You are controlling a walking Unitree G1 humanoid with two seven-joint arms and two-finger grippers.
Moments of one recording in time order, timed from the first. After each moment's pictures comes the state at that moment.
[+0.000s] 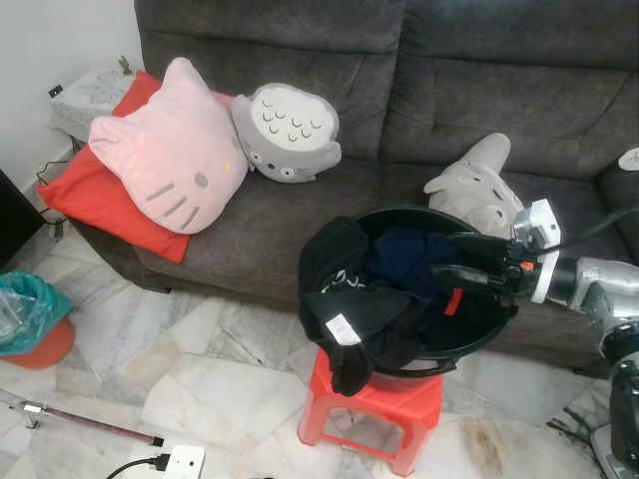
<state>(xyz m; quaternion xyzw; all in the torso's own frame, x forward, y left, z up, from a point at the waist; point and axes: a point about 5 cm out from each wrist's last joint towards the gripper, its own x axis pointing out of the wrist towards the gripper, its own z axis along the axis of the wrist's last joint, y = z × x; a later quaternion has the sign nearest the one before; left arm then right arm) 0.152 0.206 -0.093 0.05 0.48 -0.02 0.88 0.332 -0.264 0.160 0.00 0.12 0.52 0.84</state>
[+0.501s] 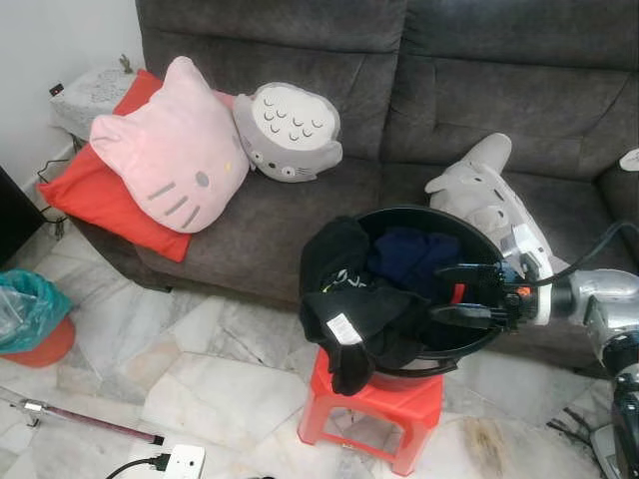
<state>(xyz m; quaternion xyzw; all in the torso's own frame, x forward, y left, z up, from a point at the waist) 0.152 0.206 -0.093 0.05 0.48 -0.02 0.88 0.323 -0.255 0.145 -0.02 0.18 0.58 0.80</state>
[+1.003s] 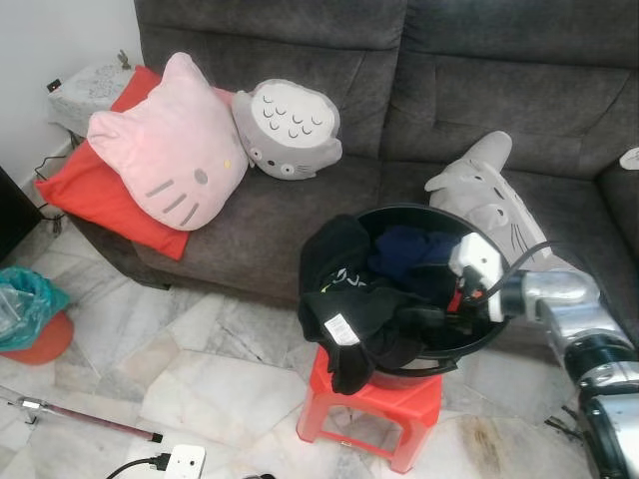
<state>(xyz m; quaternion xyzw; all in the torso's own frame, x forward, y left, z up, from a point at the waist) 0.153 0.206 -0.093 0.05 0.48 -0.02 0.88 0.338 -0.220 0.126 -0.14 0.16 0.53 0.82</state>
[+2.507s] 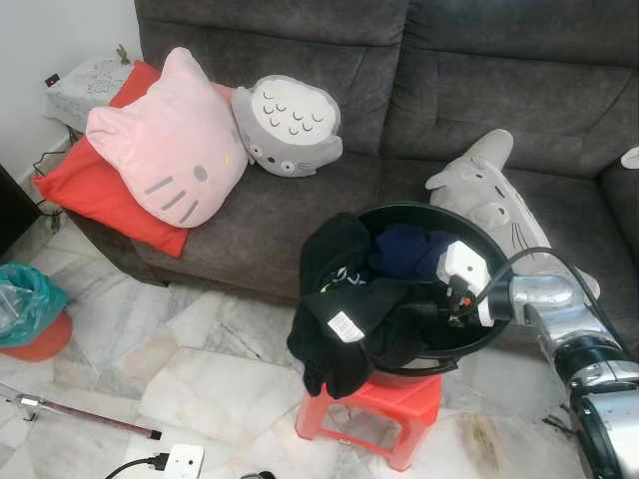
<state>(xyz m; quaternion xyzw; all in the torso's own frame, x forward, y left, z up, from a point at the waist) 0.153 0.206 -0.092 0.05 0.47 -0.01 0.88 0.337 -0.216 0.118 -0.16 0.18 0.53 0.82</state>
